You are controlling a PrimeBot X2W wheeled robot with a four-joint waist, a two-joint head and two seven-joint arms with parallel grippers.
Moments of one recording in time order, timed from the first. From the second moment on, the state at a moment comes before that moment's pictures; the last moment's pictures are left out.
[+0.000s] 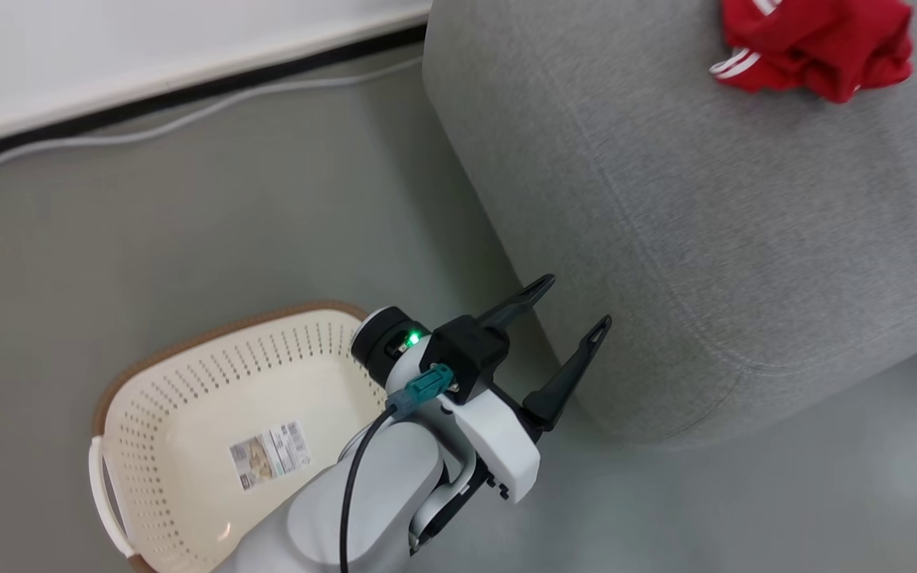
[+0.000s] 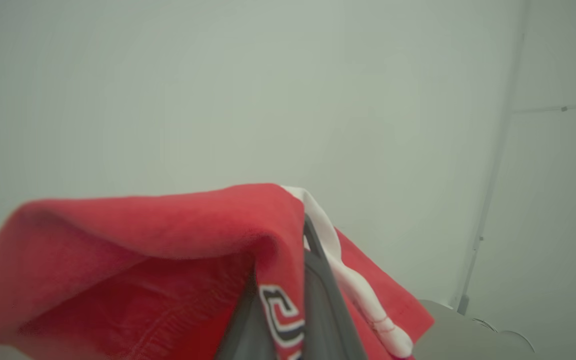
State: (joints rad) left arm -0.62 0.05 -0.92 0.44 -0.54 -0.02 -0.25; right arm -0.63 -0.63 -0.12 0.26 0.61 0.13 -0.26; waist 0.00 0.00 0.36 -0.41
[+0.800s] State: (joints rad) left arm -0.77 0.06 -1.10 0.36 -0.60 0.12 -0.26; right arm -1.09 -0.86 -0.11 0.71 0.50 0.13 -0.26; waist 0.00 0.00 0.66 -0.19
